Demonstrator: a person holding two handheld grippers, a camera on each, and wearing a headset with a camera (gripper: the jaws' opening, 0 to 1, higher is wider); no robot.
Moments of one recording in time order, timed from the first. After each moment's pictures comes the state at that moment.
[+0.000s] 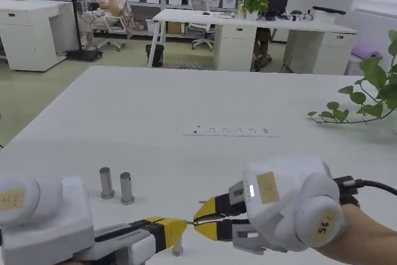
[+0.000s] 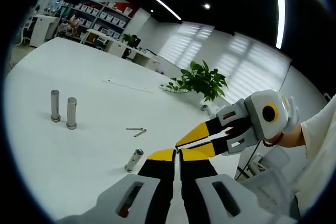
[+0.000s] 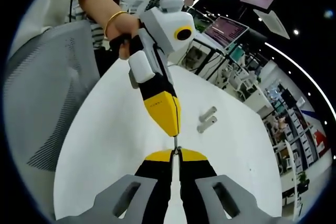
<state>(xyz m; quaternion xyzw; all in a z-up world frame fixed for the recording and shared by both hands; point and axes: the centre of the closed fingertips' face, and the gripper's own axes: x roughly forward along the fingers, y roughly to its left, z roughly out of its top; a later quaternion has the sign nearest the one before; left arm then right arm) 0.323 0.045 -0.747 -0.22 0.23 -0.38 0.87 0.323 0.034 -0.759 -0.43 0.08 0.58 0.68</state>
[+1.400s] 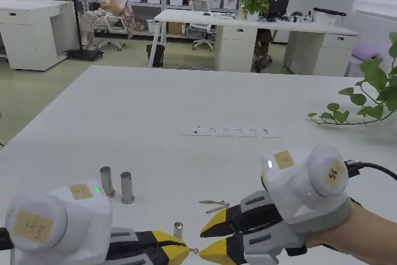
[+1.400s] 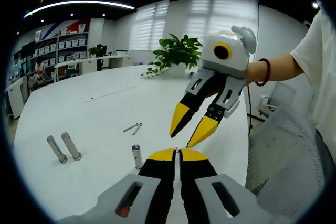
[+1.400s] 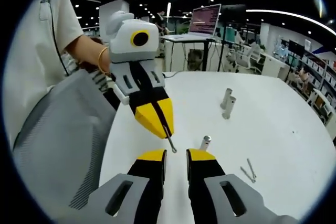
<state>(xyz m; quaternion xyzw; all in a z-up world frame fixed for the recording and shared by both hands) 0.298 0.036 -0.770 0.05 0.21 -0.47 0.86 0.300 0.023 -0.776 -0.22 0.22 0.65 0.70</state>
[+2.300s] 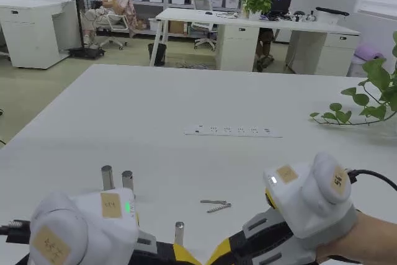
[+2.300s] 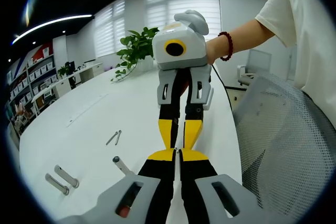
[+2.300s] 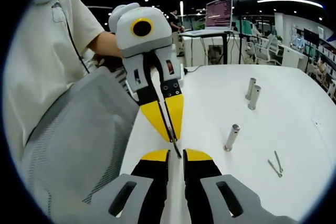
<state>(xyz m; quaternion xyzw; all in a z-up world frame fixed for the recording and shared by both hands) 0.271 0.015 -0.772 0.15 0.19 -0.56 0.79 0.266 0.021 -0.792 -0.18 0.26 0.71 0.63</state>
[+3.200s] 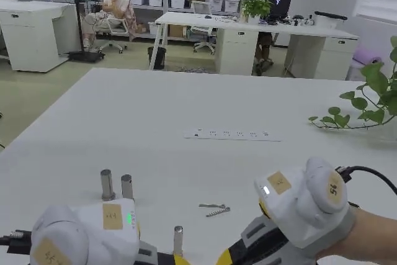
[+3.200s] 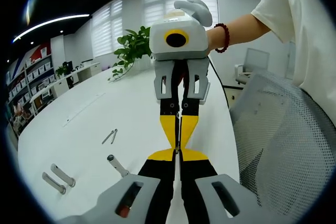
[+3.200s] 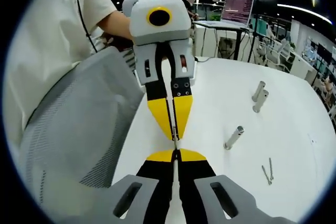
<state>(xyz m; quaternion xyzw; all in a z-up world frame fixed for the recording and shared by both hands) 0.267 0.012 -0.777 0.15 0.19 -0.56 0.79 0.260 0.014 -0.794 -0.28 0.25 0.71 0.59</state>
